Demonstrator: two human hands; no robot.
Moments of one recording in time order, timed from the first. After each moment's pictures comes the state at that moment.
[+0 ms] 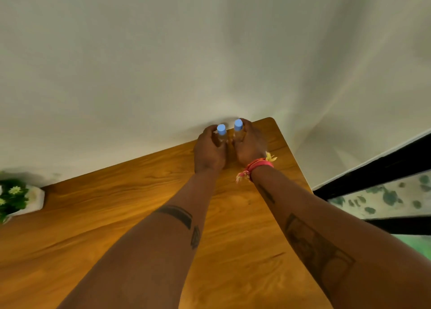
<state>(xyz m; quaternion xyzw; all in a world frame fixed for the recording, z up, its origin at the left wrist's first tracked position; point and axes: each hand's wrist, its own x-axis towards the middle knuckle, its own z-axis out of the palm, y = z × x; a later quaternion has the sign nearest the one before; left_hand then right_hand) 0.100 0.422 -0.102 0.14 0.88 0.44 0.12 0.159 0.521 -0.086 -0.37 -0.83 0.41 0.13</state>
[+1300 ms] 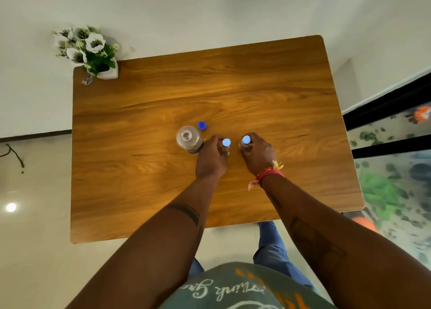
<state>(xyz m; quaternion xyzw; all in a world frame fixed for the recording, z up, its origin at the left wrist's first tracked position) 0.312 0.108 -0.063 0.05 0.89 0.37 0.25 0.373 0.248 -0.066 -0.31 -0.88 0.35 -0.05</state>
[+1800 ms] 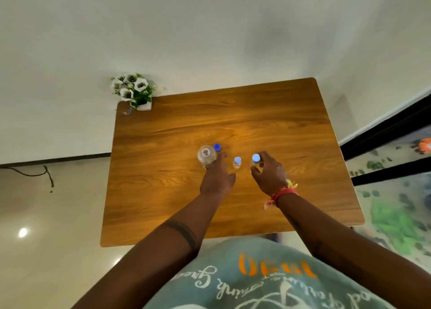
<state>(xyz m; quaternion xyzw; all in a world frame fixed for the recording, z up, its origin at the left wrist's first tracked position) 0.325 0.073 0.023 0.12 0.91 0.31 0.26 0.396 0.236 0.013 -0.26 -0.89 0.36 -0.03</state>
